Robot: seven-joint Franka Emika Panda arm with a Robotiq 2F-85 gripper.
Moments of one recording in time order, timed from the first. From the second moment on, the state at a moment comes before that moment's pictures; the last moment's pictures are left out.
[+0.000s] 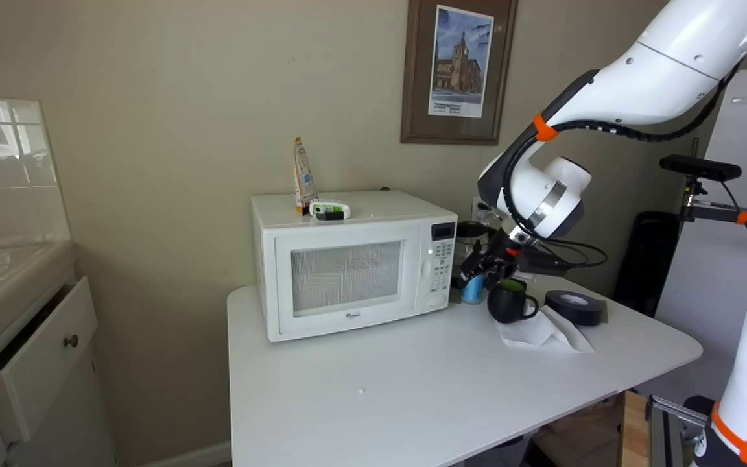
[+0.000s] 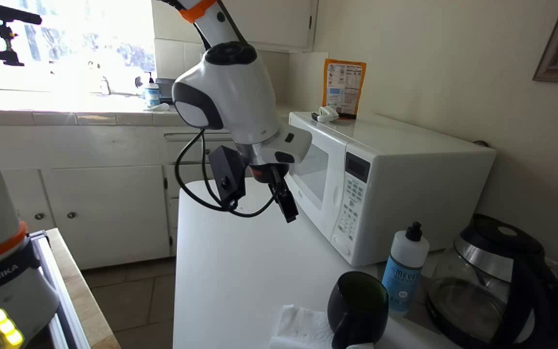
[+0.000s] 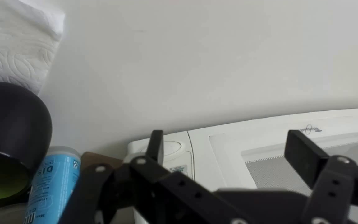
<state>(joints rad) -0.05 -0.06 -0.28 -2.65 1.08 2.96 -0.92</state>
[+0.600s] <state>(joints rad) -0.01 0.04 -0.26 -2.62 1.26 3.01 -1.01</state>
